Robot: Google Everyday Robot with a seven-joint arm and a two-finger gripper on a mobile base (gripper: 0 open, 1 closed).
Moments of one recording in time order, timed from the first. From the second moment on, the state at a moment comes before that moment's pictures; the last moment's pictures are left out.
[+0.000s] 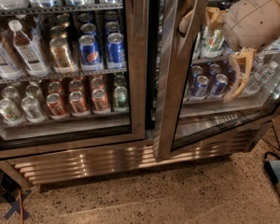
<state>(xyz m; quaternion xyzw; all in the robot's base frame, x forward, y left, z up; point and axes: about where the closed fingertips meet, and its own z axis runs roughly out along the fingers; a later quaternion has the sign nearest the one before) 0.455 -0.105 0.996 -0.79 0.40 0.29 0.37</state>
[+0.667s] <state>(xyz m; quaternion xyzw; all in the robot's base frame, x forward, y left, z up) 0.456 -0.105 0.996 -0.79 0.40 0.29 0.37</state>
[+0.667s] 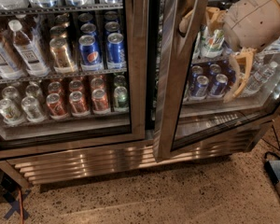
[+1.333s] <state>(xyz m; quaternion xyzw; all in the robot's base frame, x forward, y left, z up) 0.456 -0.106 0.996 -0.79 0.40 0.29 0.37</state>
